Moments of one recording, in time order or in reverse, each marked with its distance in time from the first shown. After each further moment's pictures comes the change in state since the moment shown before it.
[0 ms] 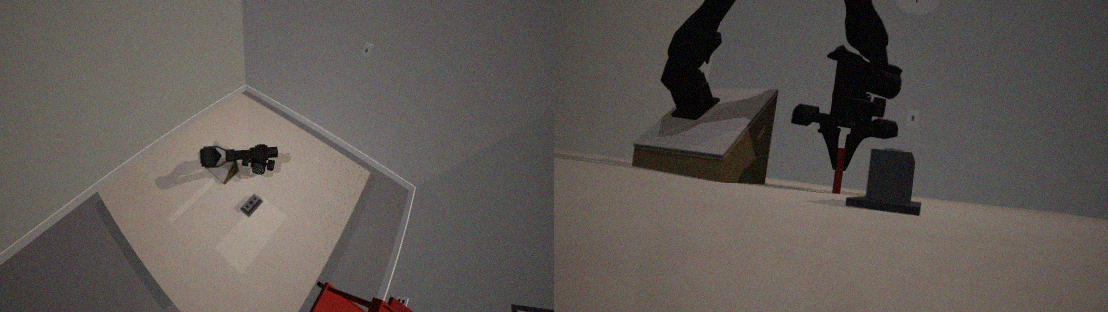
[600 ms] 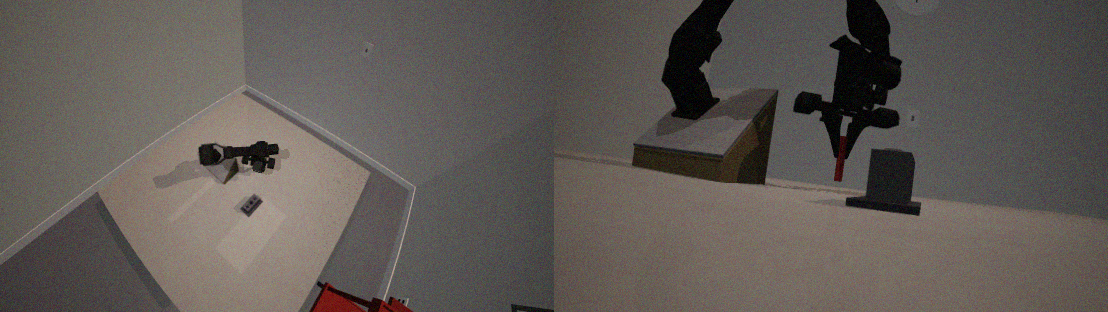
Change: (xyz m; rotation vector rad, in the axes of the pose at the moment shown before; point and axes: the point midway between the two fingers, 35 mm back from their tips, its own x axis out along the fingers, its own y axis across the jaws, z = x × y) arm -0.022 0.001 0.000 -0.012 -0.005 -0.005
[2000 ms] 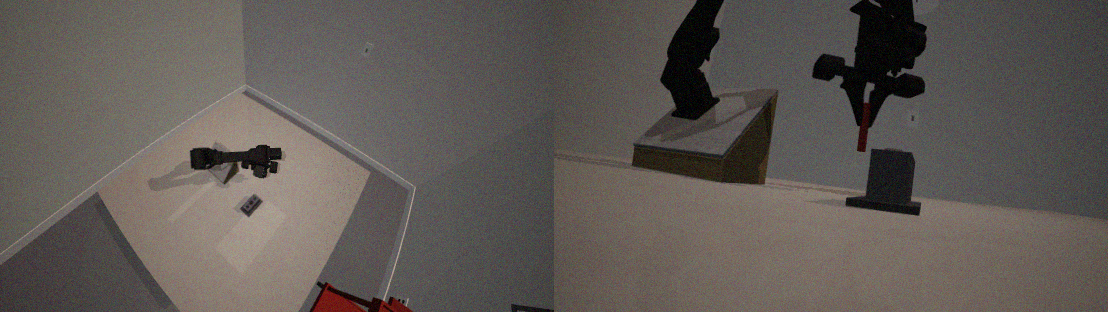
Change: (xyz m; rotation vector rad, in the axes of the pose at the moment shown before) arm -0.053 0.017 0.055 -0.006 0.021 0.008
